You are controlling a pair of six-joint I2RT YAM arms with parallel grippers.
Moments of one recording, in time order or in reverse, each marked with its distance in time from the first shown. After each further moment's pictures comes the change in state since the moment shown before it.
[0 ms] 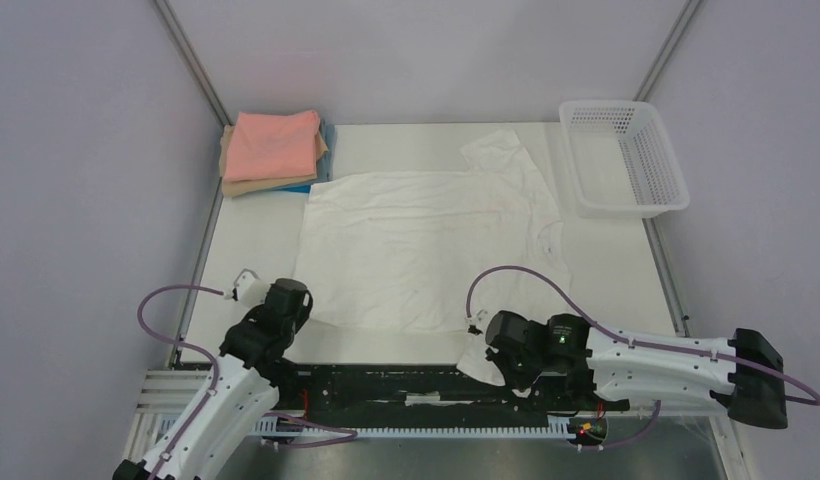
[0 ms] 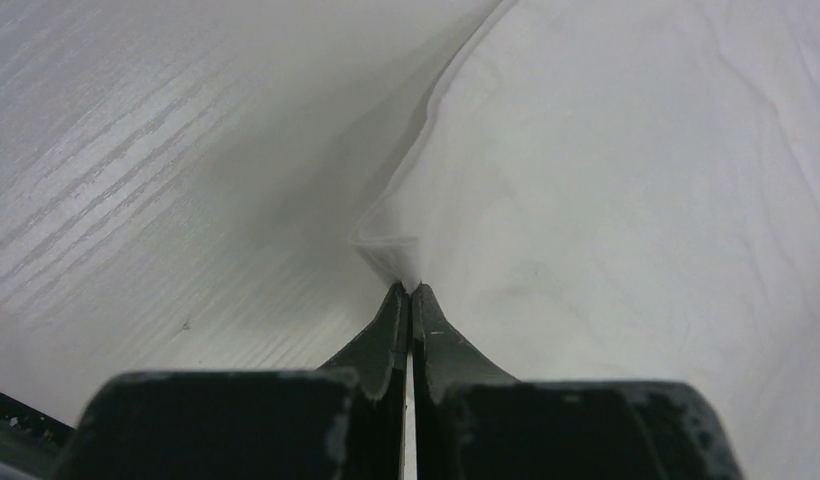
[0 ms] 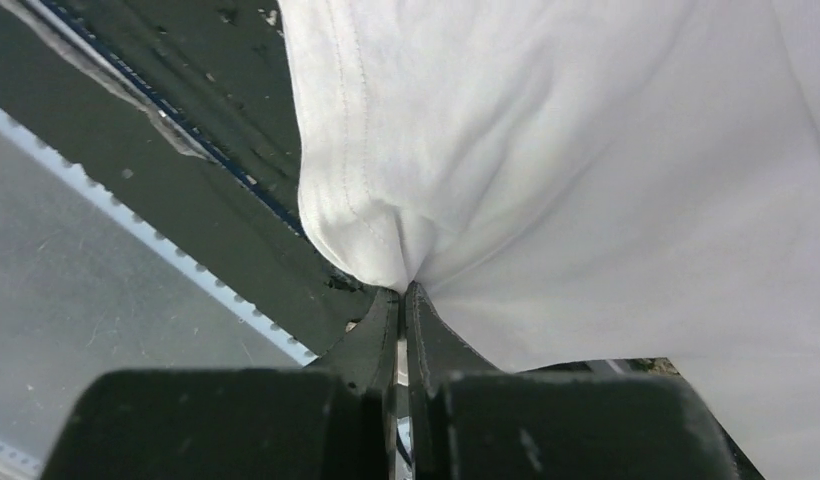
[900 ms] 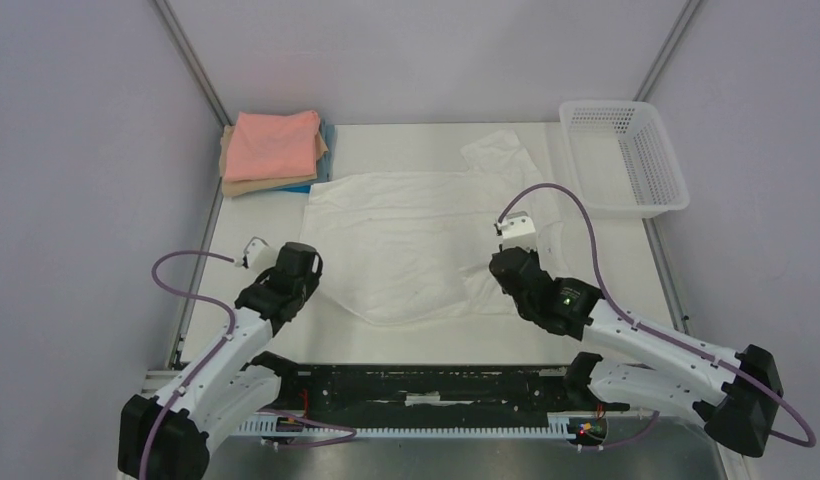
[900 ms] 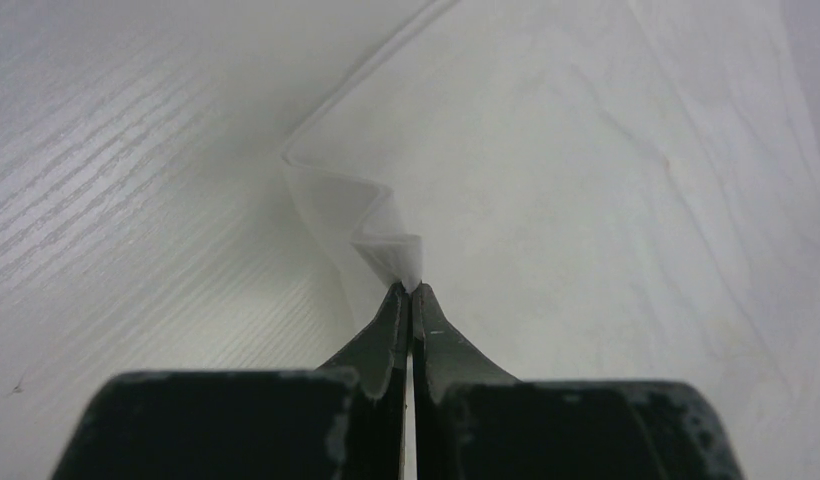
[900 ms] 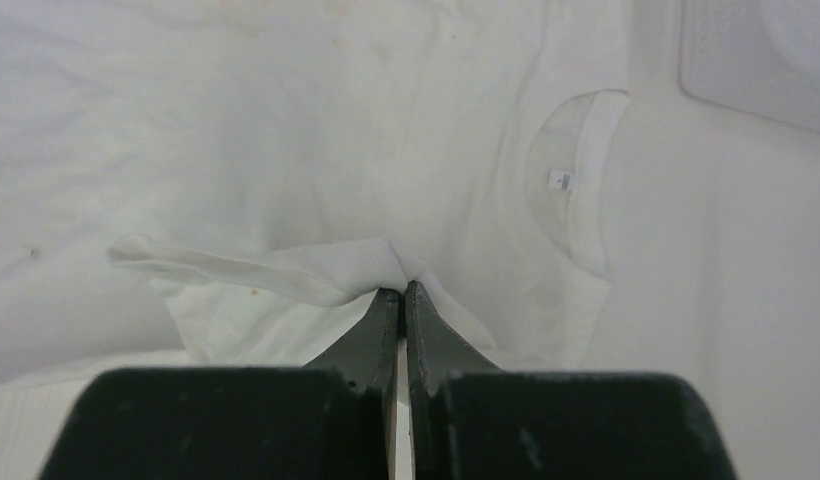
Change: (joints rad) left arm 0.031 0.335 0.154 0.214 0.053 0.004; right arm -0.294 0.048 0.213 0.328 0.779 -0.078
